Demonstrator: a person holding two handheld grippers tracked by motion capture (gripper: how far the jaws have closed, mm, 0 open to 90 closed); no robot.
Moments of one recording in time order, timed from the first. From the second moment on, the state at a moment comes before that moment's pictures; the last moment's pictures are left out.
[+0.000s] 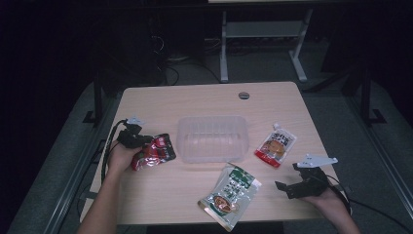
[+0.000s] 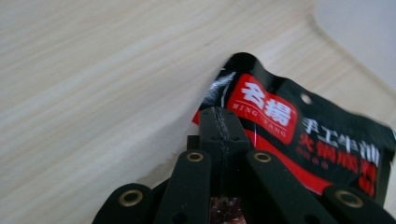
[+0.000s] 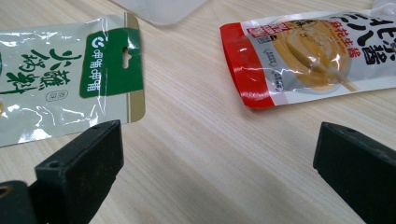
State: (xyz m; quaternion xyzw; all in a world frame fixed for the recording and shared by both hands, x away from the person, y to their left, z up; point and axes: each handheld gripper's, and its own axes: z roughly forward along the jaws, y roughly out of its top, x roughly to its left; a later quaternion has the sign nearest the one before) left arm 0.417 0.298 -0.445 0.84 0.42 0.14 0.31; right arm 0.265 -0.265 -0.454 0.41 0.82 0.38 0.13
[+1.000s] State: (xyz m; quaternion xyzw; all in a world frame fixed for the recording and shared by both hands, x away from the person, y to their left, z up) left arm 0.392 0.316 -0.444 0.85 0.42 0.11 0.30; right arm 0.264 -0.264 -0.454 0.42 0.82 0.38 0.12
